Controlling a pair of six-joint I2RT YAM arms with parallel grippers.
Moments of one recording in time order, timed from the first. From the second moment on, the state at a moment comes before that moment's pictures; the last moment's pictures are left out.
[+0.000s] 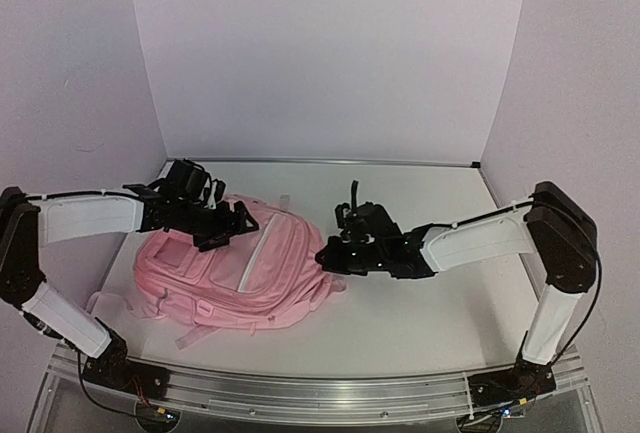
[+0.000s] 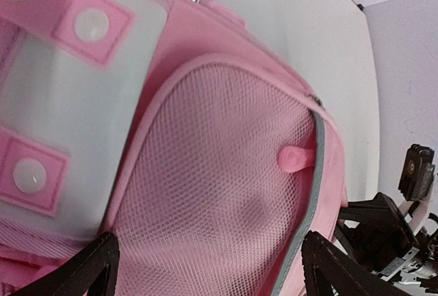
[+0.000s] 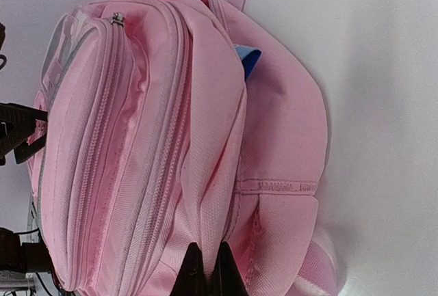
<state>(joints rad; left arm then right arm) -0.53 1.43 0.89 -0.28 0.25 -0.73 0.95 1.84 1.05 0.14 0.03 0.82</state>
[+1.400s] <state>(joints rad) -0.48 1.10 0.43 -0.22 0.24 -1.10 1.40 1.85 1.09 -0.14 0.40 1.08</state>
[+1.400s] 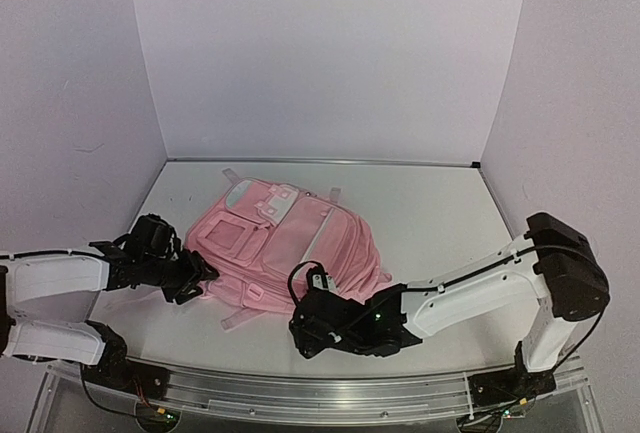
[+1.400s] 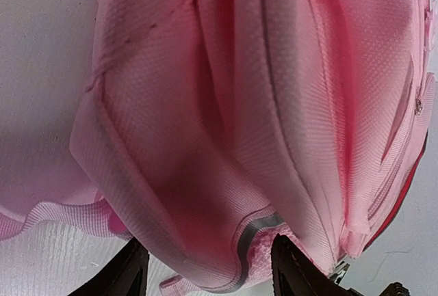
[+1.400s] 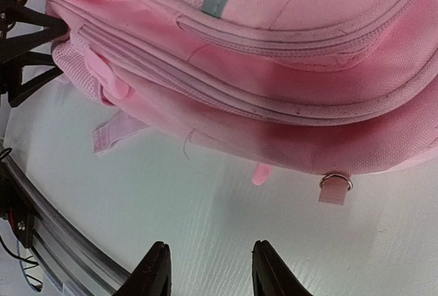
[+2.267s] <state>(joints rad) -0.48 1.18 0.40 -0.10 0.24 -1.13 1.36 2.07 1.22 -0.17 0.58 1.16</state>
